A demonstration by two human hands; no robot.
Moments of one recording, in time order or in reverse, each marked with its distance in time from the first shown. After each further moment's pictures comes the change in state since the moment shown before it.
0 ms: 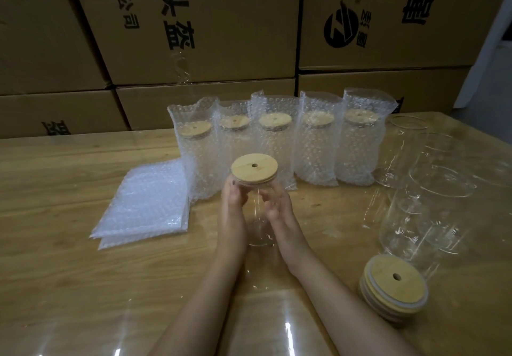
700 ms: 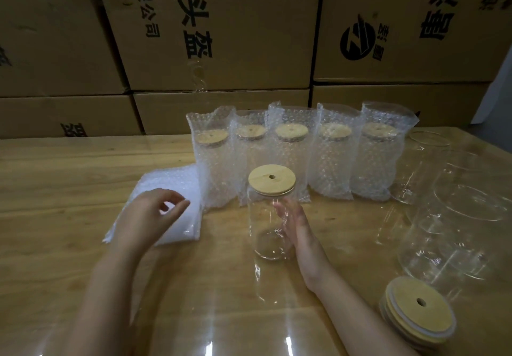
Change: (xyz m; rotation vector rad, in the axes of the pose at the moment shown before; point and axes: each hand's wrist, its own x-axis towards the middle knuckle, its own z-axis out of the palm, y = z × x) left_hand 0.054 0.037 -0.160 1.139 -0.075 0.083; right_hand 0.010 0.014 -0.007 0.021 -0.052 0.125
